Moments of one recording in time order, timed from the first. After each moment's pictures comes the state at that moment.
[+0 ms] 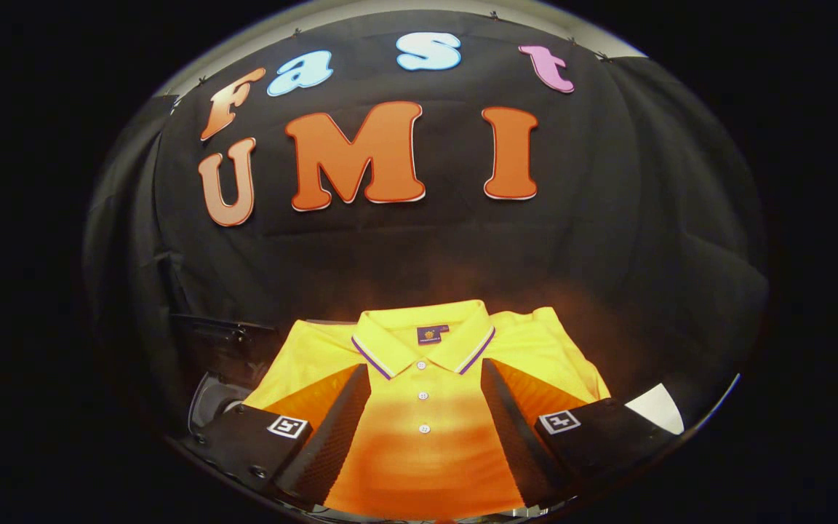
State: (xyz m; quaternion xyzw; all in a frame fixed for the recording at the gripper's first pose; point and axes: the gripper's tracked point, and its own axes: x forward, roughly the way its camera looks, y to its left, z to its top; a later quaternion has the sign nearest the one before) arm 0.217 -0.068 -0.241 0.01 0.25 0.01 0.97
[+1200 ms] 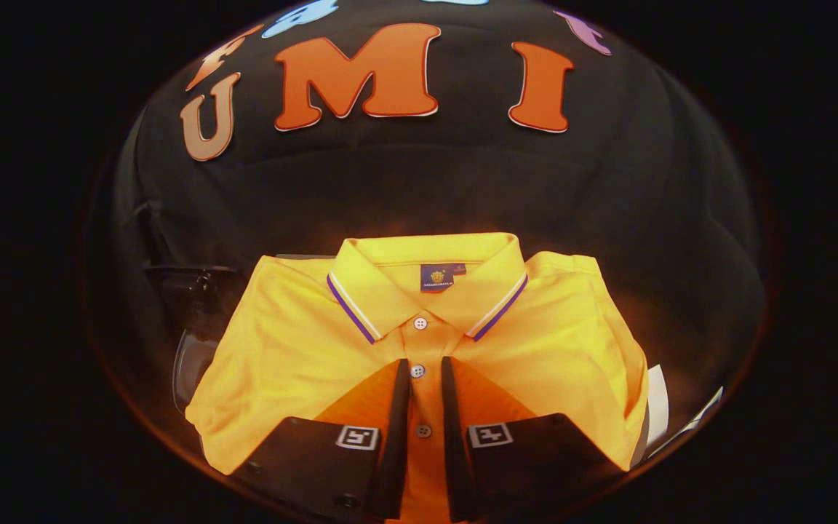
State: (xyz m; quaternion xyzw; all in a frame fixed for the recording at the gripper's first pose) arm 0.238 -0.060 -0.307 -0.03 0.40 0.01 0.92
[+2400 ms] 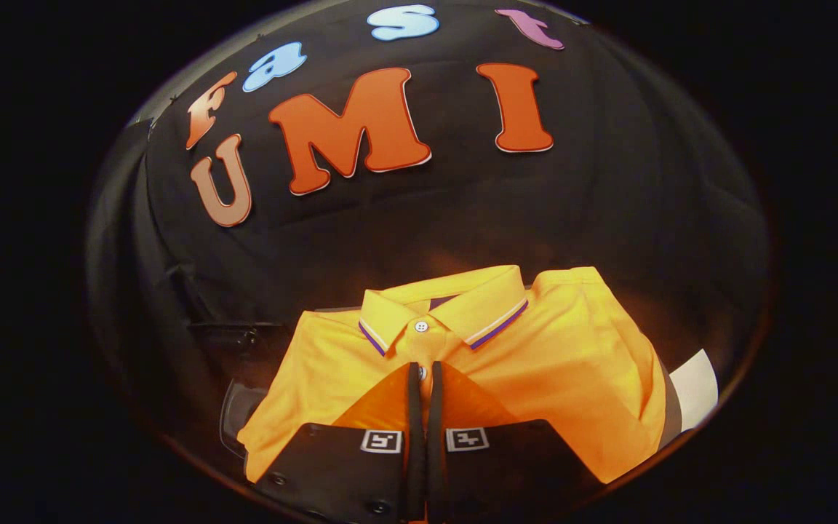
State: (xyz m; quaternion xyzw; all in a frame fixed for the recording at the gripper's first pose) arm 0.237 -0.049 -0.257 0.09 0.29 0.06 0.95
